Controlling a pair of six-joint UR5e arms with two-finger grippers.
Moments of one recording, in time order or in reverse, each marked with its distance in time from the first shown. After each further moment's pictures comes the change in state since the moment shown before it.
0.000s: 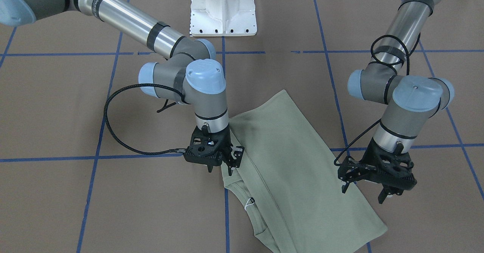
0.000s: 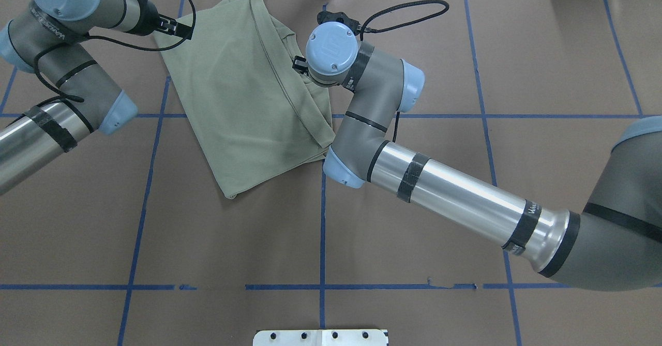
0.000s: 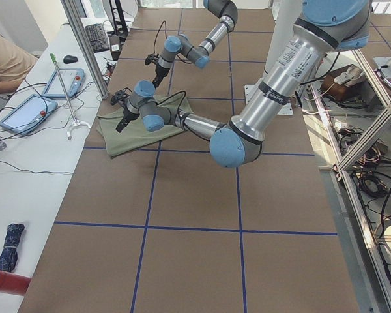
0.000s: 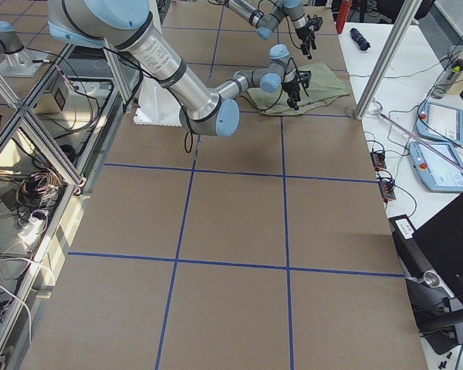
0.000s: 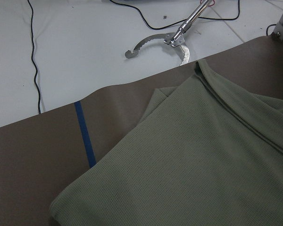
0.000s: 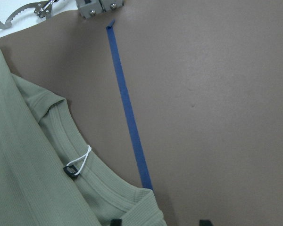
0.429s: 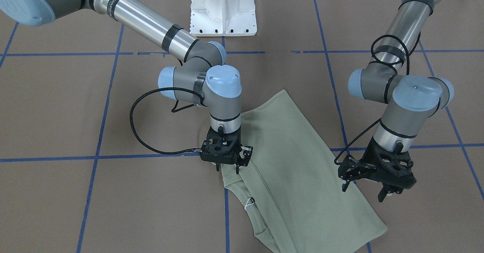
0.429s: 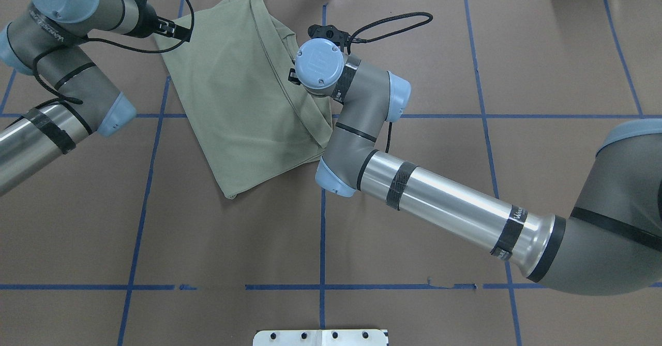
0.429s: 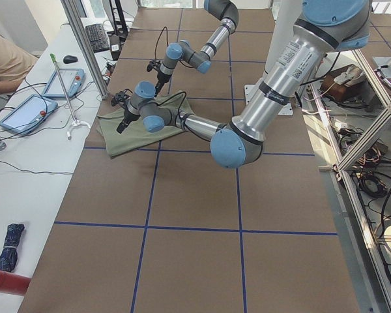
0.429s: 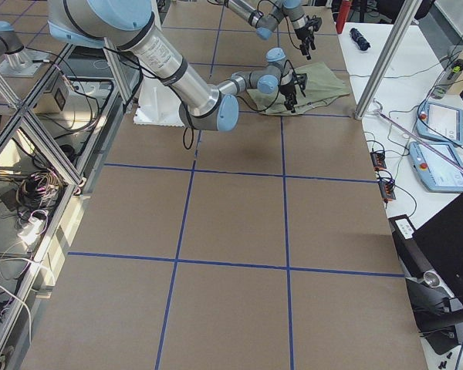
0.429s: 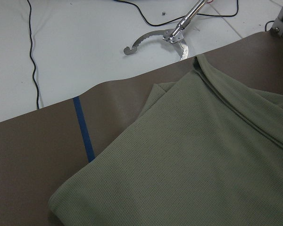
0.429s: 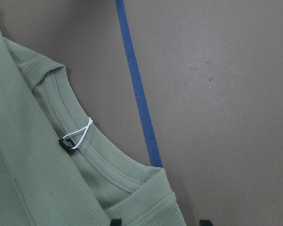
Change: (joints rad) left arm 0.001 0.007 0.000 -0.001 0.000 0.000; right arm -0.022 0.022 -0.060 0.005 -0.032 -0.038
